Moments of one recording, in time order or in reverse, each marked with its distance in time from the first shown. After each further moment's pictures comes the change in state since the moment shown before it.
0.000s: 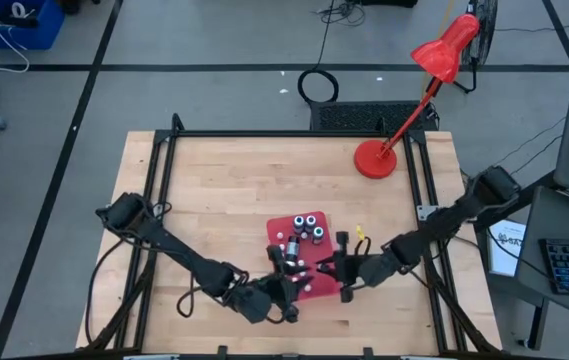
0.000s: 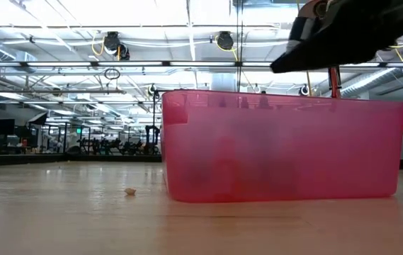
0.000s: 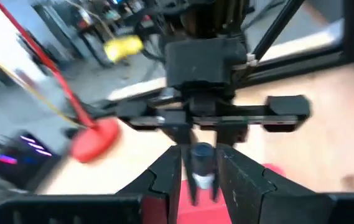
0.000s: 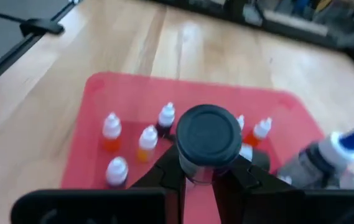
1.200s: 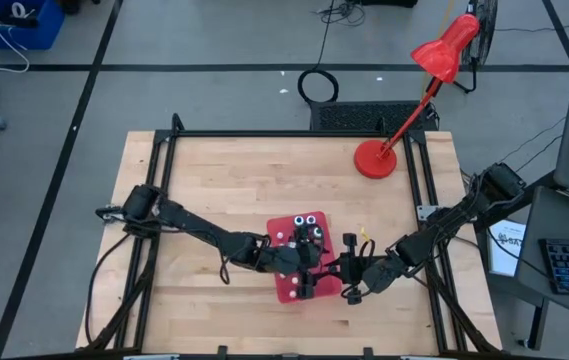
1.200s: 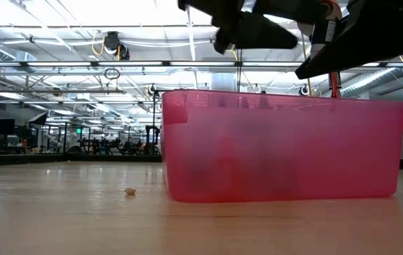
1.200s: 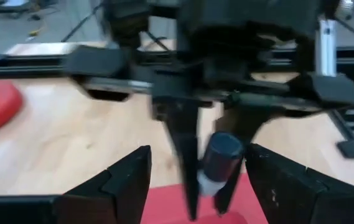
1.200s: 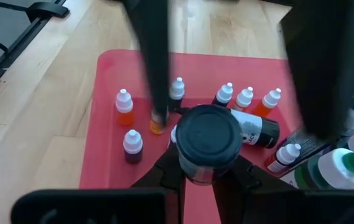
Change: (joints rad) left arm 0.229 0.067 0.001 0.030 0.546 -0.214; right arm 0.038 -0.054 0.025 -0.206 -0.001 0.158
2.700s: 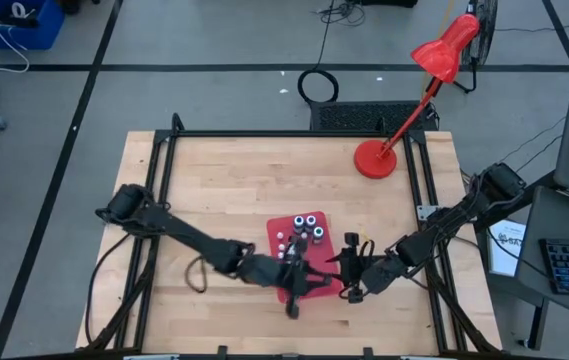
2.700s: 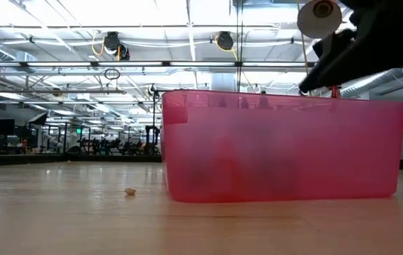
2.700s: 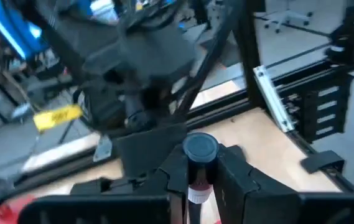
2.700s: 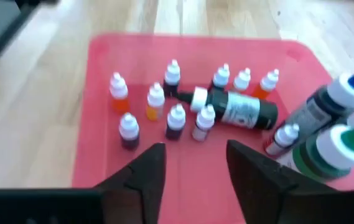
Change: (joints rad) left arm -0.096 -0.101 0.001 0.094 -0.009 0.365; right arm 0.000 -0.001 0.000 -0.072 -0.003 0.059
